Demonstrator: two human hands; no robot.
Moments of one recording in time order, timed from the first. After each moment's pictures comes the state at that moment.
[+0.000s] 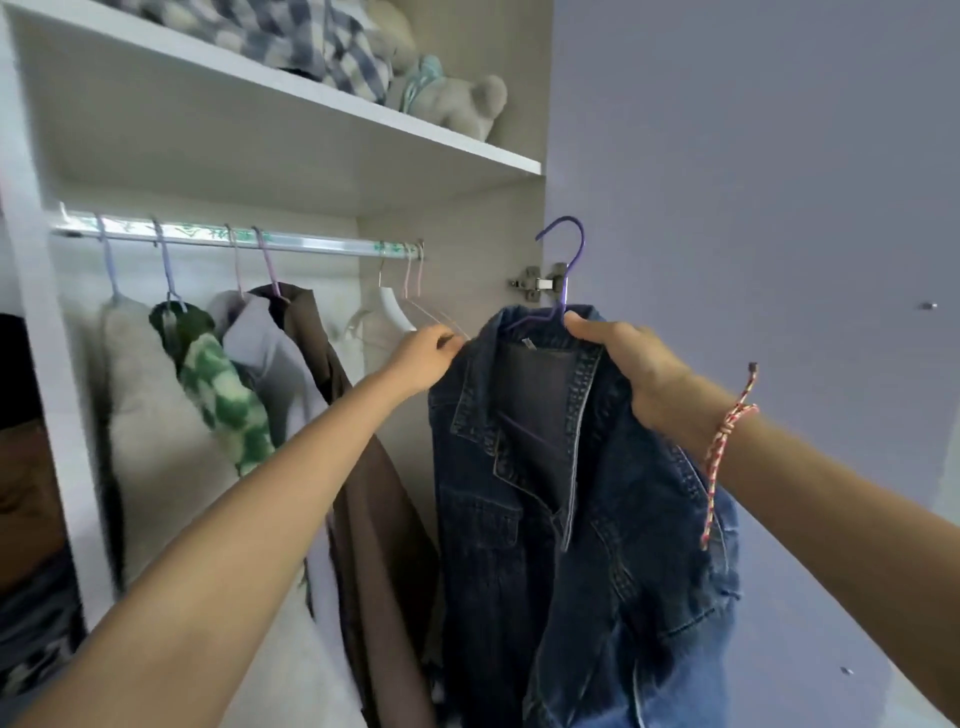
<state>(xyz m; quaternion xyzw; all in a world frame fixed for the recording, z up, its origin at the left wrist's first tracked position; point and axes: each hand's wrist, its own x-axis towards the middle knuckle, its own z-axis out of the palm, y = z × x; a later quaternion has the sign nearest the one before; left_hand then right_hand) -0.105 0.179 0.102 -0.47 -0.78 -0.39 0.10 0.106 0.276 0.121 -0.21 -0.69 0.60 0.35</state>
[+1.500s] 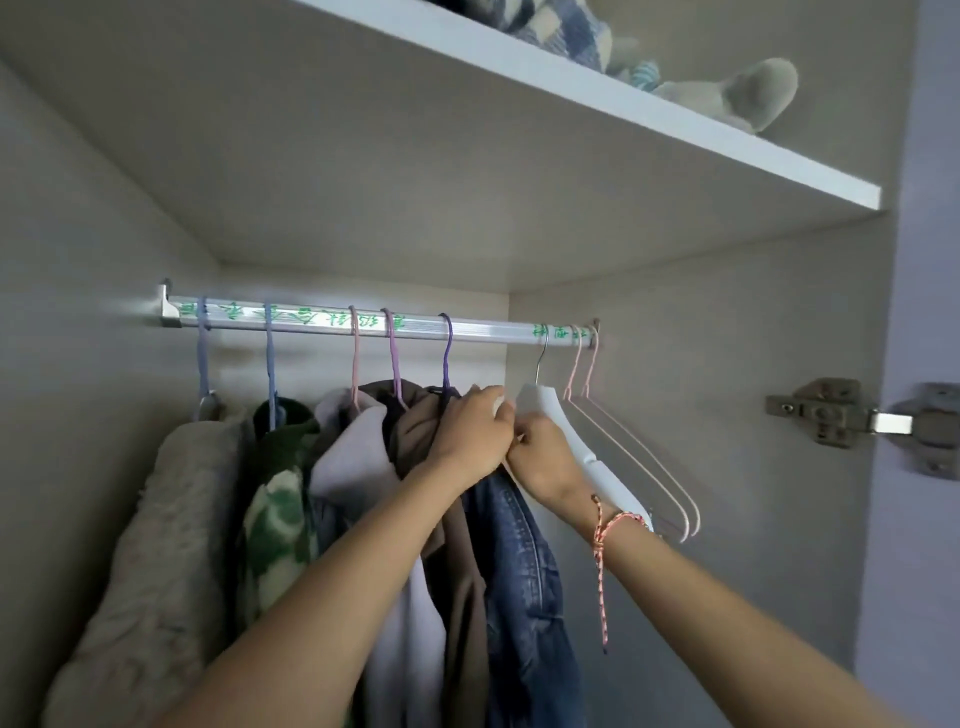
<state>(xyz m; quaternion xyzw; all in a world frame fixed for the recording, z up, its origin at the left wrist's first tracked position) -0.313 0.196 0.142 -0.31 -0.82 -0.43 0.21 -0.287 0.289 0.118 -0.02 -0.90 0.26 0.36</state>
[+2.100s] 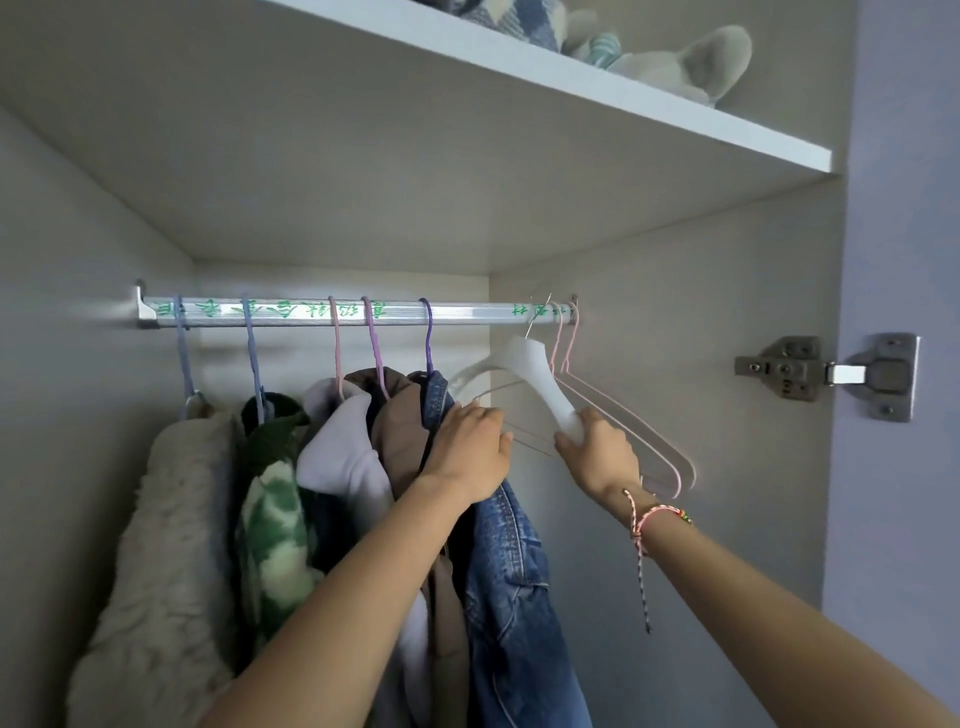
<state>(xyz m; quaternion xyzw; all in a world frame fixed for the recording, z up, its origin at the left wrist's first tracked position) -0.294 0.194 0.113 -0.36 -0.88 -0.17 0.27 -0.248 0.342 0.092 -0.19 -0.88 0.23 0.36</state>
